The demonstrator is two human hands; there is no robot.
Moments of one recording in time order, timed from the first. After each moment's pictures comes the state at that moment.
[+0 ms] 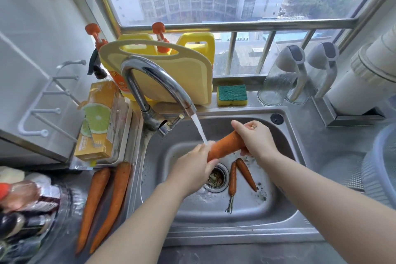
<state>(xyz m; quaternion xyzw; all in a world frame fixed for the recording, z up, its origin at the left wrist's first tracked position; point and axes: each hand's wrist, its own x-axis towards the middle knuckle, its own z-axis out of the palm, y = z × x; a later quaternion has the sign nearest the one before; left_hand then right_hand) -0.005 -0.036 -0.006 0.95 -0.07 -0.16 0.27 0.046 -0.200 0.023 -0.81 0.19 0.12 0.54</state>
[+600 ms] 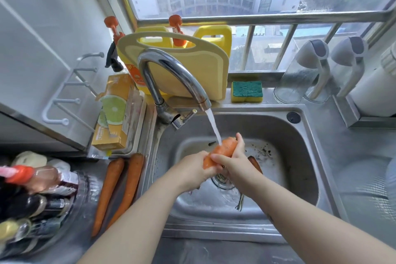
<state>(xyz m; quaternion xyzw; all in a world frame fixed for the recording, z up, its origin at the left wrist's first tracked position) -0.019 -0.010 0.008 0.88 0.05 -0.32 0.35 0.000 -0.148 -0.020 -0.58 0.15 0.30 0.74</state>
